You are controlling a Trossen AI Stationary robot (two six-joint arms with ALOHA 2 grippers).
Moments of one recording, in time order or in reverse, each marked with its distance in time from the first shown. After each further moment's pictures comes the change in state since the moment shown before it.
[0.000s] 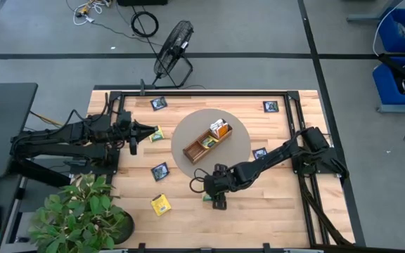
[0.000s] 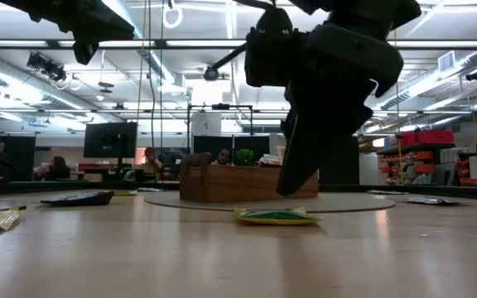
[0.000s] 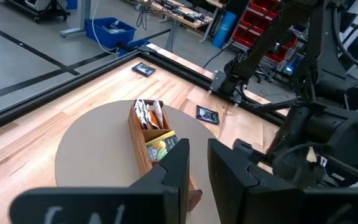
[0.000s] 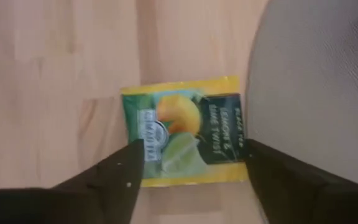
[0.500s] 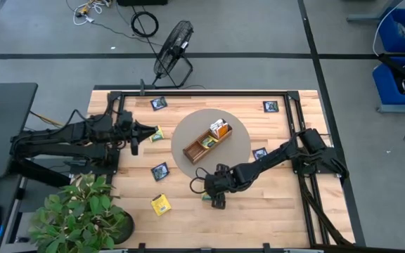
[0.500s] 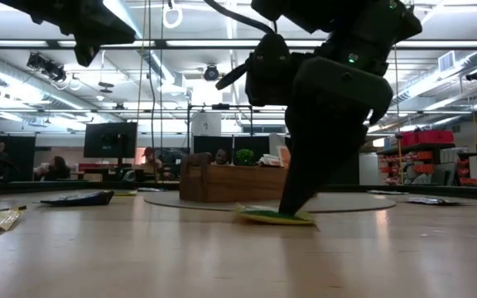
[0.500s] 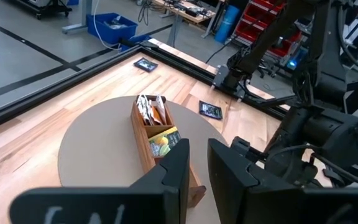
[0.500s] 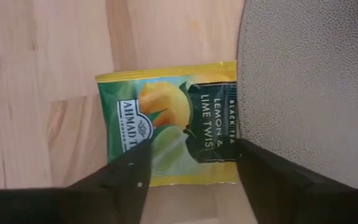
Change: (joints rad) left arm 0.000 0.020 0.000 -0.006 0.000 0.008; right arm 0.007 0.070 -0.040 0.027 0.010 0.079
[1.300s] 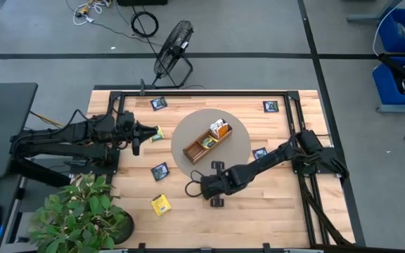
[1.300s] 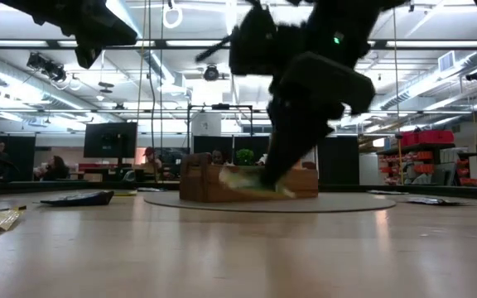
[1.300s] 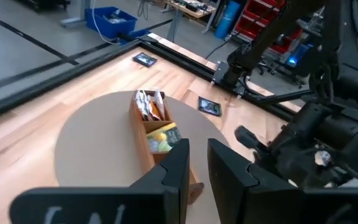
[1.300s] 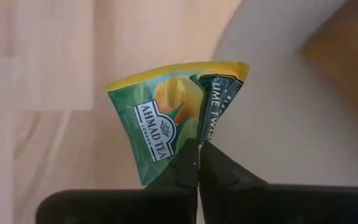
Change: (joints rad) left arm 0.000 0.019 0.000 0.007 0.016 -0.026; right arm 0.002 -0.006 0.168 -0.177 0.175 -0.188
